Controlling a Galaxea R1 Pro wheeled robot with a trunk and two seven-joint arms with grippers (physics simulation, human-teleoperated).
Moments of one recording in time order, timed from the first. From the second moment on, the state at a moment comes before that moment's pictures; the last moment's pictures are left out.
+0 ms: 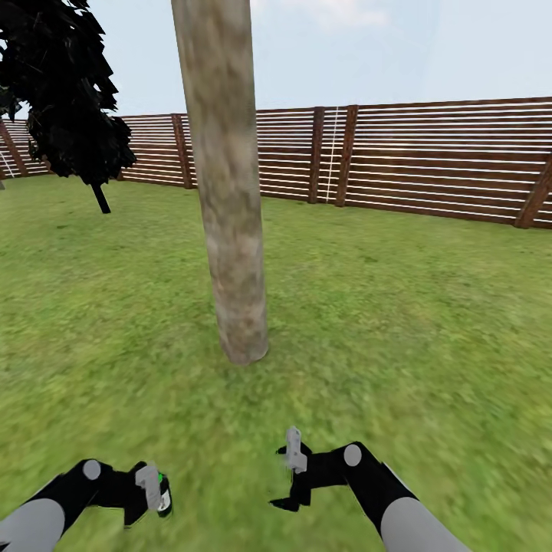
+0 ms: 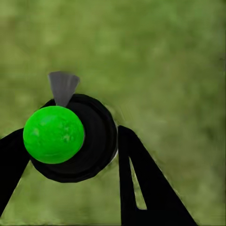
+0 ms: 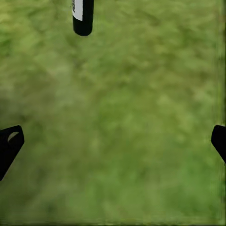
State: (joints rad) left arm -0.66 0.24 0.35 -0.24 -1.10 -0.30 -0.87; right arm -0.61 0.15 -0.07 -0.48 0.89 -0.34 0.93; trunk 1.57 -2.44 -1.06
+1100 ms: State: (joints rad) left arm -0.77 0.05 0.62 -0.15 -0.73 0.30 -0.10; right arm -0.41 0.02 -0.86 -0.22 0.87 -0.57 -0.24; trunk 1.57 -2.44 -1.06
